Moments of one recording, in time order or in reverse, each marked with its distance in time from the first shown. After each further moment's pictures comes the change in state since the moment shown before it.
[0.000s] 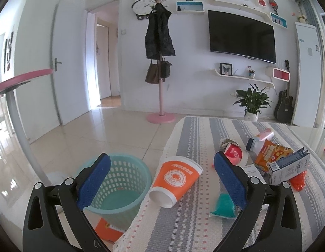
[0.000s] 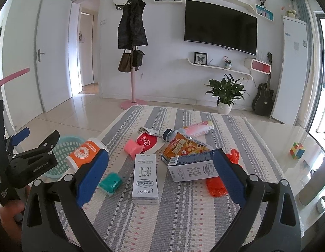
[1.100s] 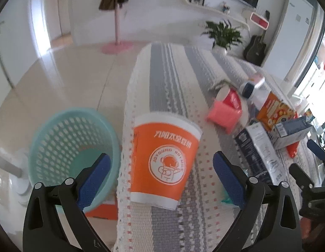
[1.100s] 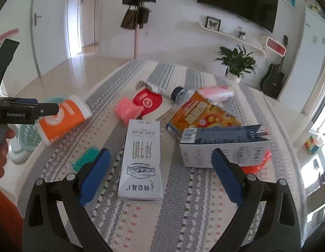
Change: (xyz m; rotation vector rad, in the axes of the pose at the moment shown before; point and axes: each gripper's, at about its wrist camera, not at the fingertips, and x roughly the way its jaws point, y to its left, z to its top) left arm 0.168 0.017 -0.005 0.067 0.577 -0.324; right arm 0.128 0.019 -0.034 -0.083 0.286 -0.001
